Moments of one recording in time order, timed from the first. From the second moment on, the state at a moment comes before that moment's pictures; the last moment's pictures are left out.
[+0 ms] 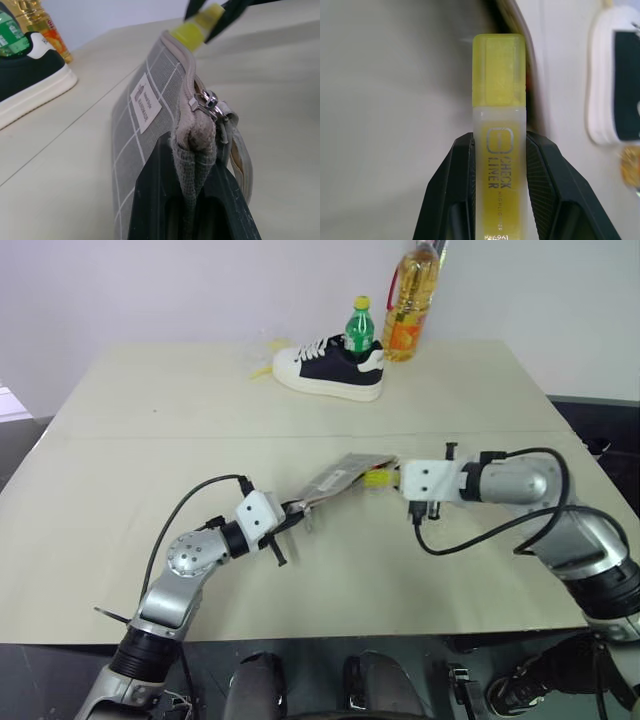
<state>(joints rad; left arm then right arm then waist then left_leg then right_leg) -0.19 0.42 -0.17 -0.12 -0.14 -0.03 -0.75 -0.57 -0.89 0.28 -0.23 -0.22 0.32 0.95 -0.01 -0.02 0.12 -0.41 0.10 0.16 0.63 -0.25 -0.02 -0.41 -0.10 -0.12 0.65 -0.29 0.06</state>
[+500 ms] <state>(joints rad) -0.19 0.43 -0.18 -0.12 -0.14 -0.03 -0.76 -0.57 -0.86 0.34 -0.25 -0.30 0.23 0.99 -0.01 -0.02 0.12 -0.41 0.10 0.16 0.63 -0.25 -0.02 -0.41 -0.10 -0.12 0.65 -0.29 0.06</state>
